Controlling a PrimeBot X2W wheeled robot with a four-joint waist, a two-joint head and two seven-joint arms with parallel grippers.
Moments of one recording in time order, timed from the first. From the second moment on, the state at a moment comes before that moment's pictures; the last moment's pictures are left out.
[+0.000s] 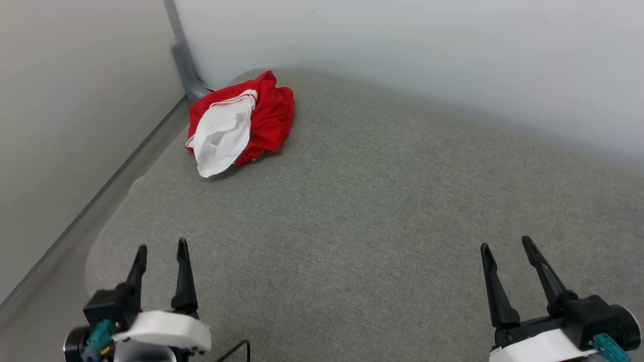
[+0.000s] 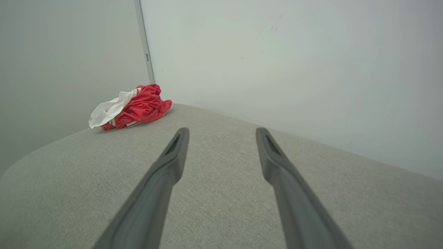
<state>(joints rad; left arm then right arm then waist) -0.02 0.05 0.06 0.17 -0.21 0.00 -0.26 0.06 -0.05 0.02 0.01 0.05 0.13 -0.26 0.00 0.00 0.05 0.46</state>
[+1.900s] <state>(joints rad) -1.13 0.64 -0.45 0.87 -0.95 -0.13 0.71 -0.21 -0.09 -0.02 -0.17 -0.13 0.13 -0.26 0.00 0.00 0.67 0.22</state>
